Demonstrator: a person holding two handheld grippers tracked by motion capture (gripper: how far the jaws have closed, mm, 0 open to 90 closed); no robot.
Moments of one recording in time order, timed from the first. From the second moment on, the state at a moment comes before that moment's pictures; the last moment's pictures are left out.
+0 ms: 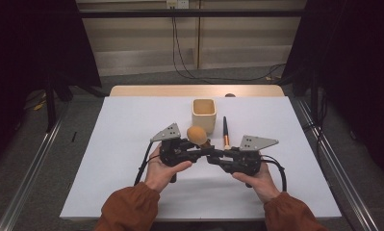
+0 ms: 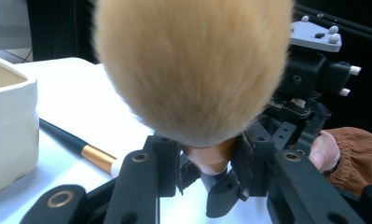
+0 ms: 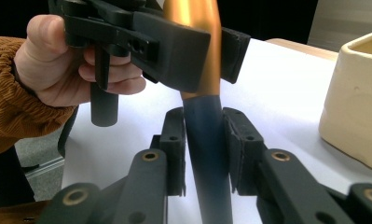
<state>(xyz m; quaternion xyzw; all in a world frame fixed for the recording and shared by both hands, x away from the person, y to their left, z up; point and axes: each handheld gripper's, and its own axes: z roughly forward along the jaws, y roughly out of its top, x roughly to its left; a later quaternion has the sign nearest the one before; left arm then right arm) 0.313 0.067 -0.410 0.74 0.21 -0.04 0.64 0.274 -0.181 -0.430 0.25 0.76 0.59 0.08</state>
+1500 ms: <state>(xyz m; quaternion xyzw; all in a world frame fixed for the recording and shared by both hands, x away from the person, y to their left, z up) 0.320 0.082 -0.406 0.76 0.23 -0.02 0.61 0.274 -0.188 -0.426 0.31 0.75 0.57 0.12</state>
